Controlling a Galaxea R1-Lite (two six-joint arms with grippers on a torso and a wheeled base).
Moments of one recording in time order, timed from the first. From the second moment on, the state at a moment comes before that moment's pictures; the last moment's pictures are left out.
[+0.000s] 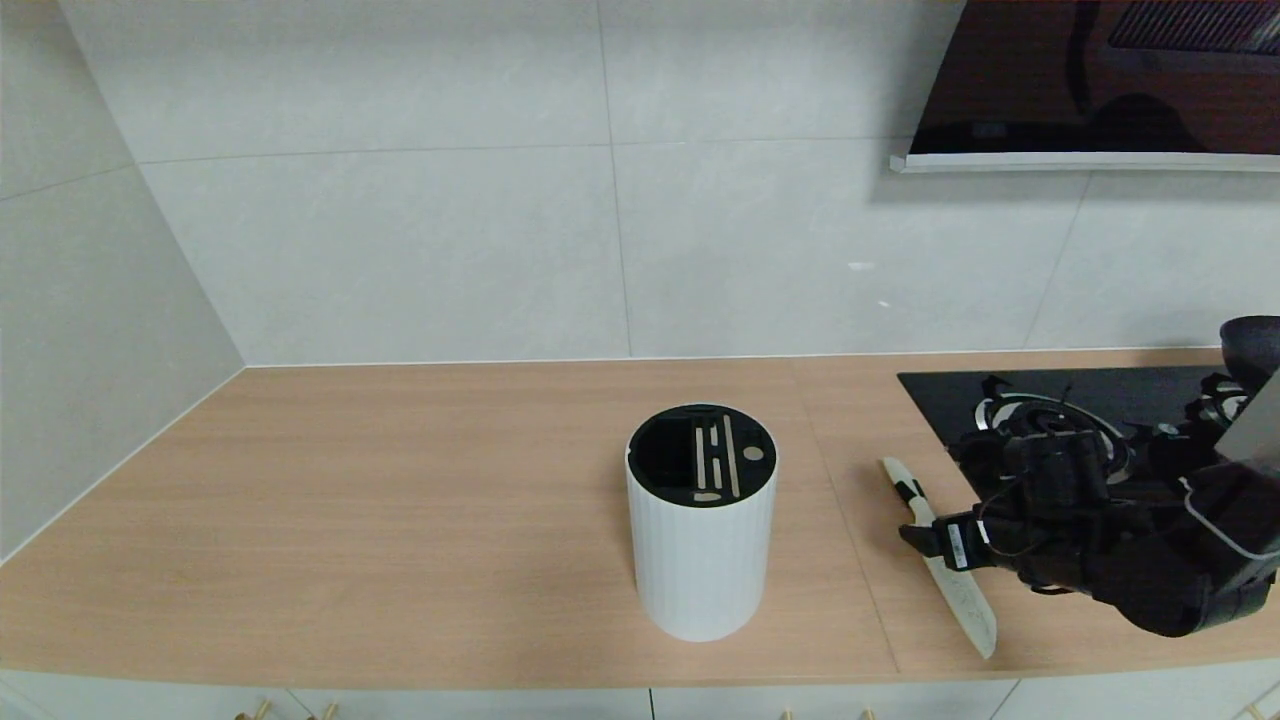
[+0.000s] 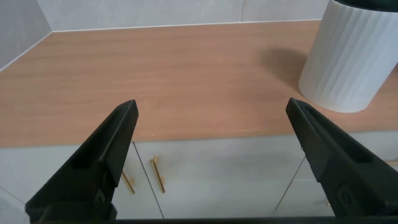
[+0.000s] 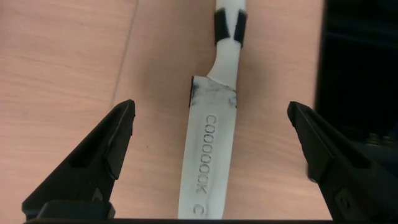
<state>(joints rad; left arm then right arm) 0.00 0.00 0.00 0.00 -0.03 0.01 0.19 2.09 -0.65 -0.81 -0.05 -0.04</state>
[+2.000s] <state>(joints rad) 0.00 0.00 0.00 0.00 -0.03 0.01 0.16 2.26 -0.70 -0.90 -0.09 -0.04</state>
